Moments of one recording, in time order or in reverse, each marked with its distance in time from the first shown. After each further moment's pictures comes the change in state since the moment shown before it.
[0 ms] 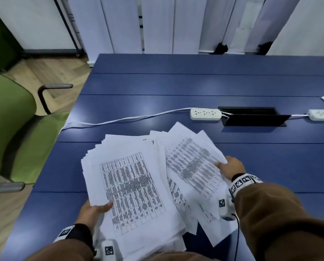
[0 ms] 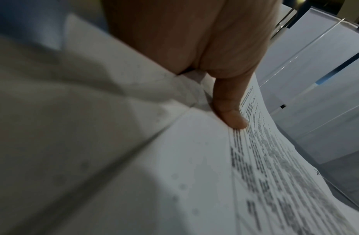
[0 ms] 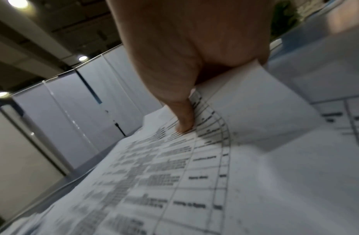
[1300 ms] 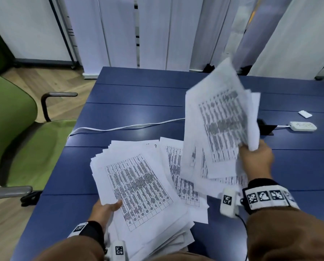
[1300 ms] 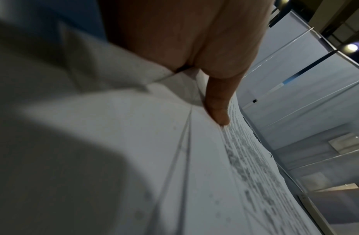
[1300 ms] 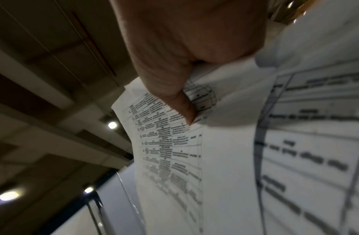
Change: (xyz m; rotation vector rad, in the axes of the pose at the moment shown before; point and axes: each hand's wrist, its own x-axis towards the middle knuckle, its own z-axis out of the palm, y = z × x) left_hand 0.014 0.000 -0.019 -0.170 -0.189 -0.011; right_hand -0.132 -0.084 -0.070 0.542 0.649 -0.134
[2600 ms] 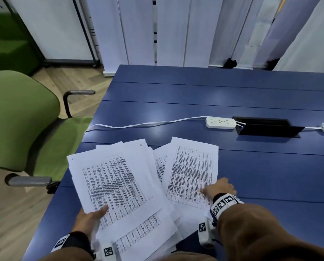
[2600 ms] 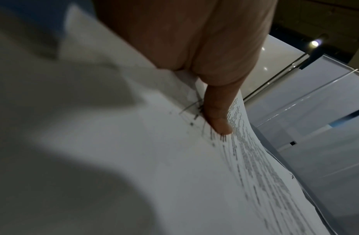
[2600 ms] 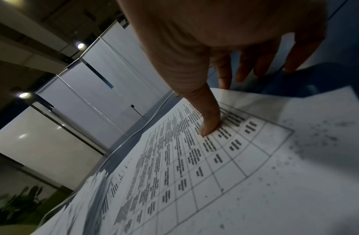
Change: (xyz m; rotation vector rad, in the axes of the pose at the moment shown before) left_hand -0.013 -0.007 -0.075 0.102 0.368 0.001; right_hand -0.059 0.094 0.118 -0.652 -0.541 0.481
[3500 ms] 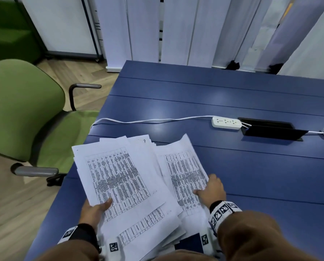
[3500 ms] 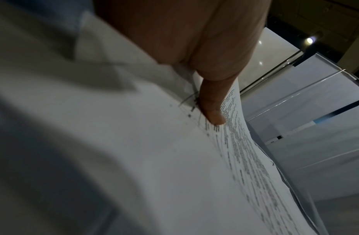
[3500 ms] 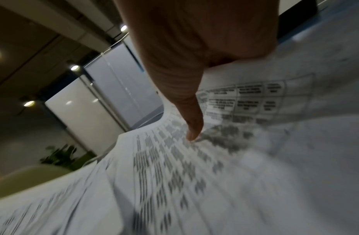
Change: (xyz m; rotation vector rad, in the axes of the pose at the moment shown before) left_hand -0.041 0.027 0.008 -0.104 -0.081 0.104; right_hand -0.044 0.001 0.025 -0.133 0.075 -0.462
